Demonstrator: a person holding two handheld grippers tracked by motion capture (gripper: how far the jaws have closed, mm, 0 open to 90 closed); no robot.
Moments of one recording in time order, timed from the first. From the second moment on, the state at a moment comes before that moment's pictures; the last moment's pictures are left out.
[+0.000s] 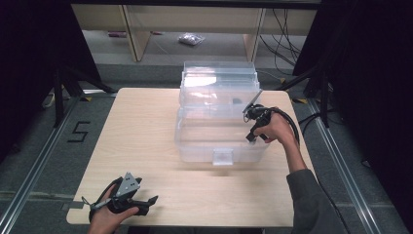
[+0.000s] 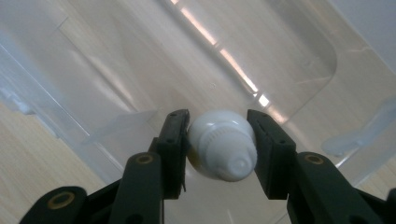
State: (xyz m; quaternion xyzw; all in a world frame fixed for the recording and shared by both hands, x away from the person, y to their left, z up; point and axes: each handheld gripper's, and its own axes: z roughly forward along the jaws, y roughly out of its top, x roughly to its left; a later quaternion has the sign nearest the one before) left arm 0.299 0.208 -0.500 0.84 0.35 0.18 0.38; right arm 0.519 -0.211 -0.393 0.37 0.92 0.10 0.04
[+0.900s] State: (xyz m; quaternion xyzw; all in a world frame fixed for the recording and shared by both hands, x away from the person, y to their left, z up) left arm 0.298 0.207 -0.501 0.83 0.36 0.18 0.38; right arm 0.526 -0.208 -0.420 0.38 0.92 0.09 0.02
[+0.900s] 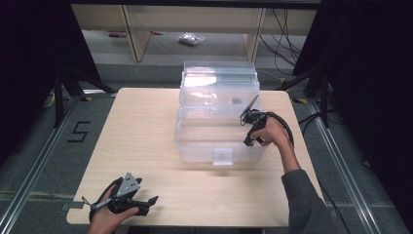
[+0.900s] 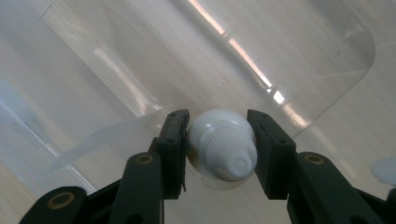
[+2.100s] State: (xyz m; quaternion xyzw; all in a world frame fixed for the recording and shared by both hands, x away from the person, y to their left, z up) left arm 0.298 0.206 -0.501 0.84 0.35 0.18 0.38; right arm 0.495 -0.225 -0.375 0.40 0.90 0.17 0.06
